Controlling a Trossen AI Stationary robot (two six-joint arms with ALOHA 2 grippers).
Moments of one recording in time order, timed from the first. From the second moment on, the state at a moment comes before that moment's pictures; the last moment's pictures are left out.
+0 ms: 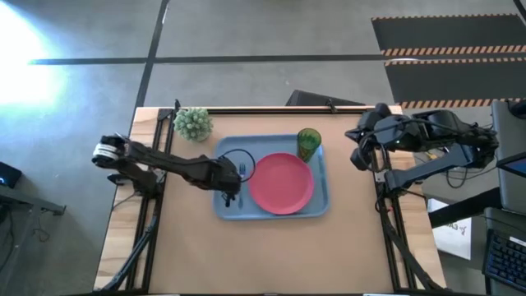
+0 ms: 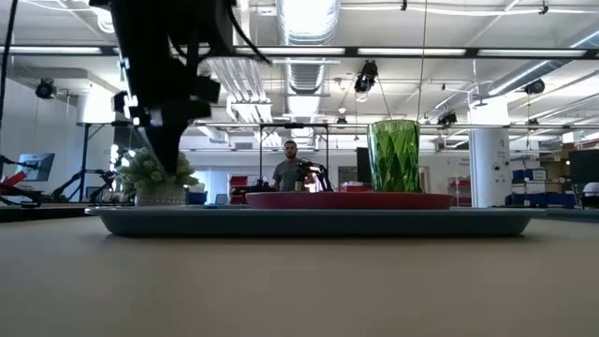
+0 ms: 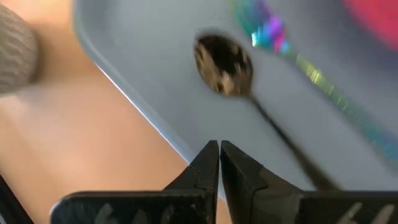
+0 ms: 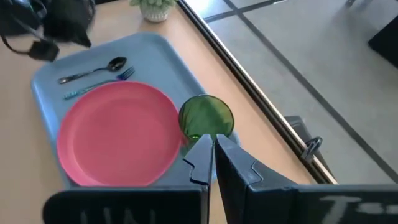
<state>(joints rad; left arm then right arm) -0.11 1.56 1.02 -0.96 -0.40 -0.88 0.08 1.08 1.54 -1.30 0.47 0.34</state>
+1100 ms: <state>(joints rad) -0.11 1.30 1.00 -0.99 -0.57 -0.91 0.33 1.23 0.72 -0.54 0.07 0.86</state>
